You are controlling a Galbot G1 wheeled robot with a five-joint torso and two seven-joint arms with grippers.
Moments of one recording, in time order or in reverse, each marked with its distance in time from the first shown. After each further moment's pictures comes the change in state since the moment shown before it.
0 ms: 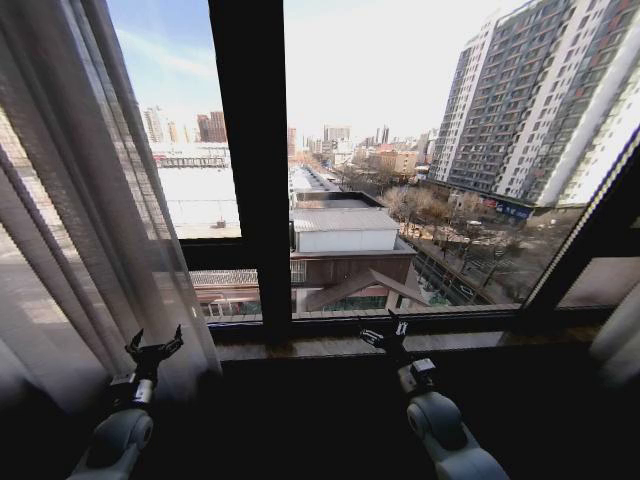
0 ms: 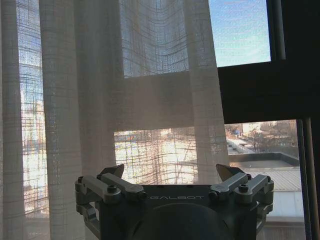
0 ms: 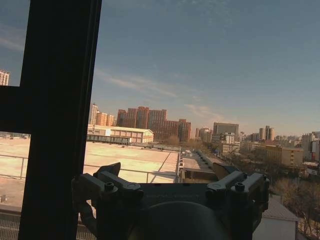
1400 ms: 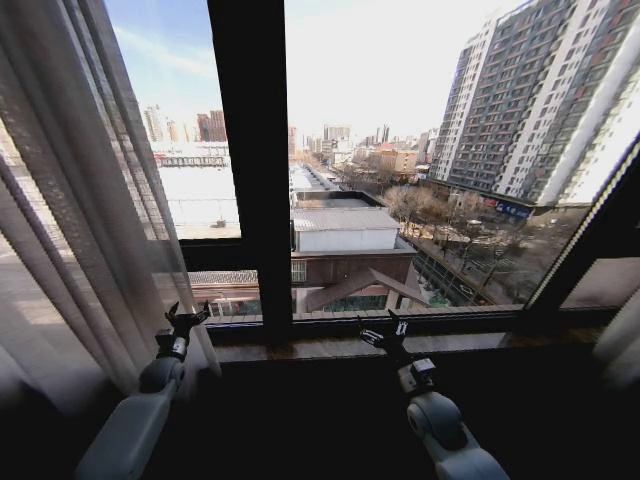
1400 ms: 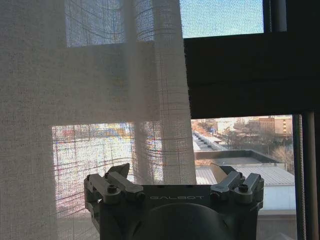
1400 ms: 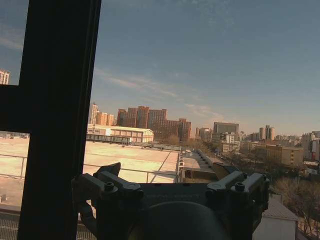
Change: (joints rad) left arm -0.445 0.007 0.247 0.408 -0.032 -0.021 0.101; right arm 0.000 0.000 0.000 0.000 0.000 0.000 0.000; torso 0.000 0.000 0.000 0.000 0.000
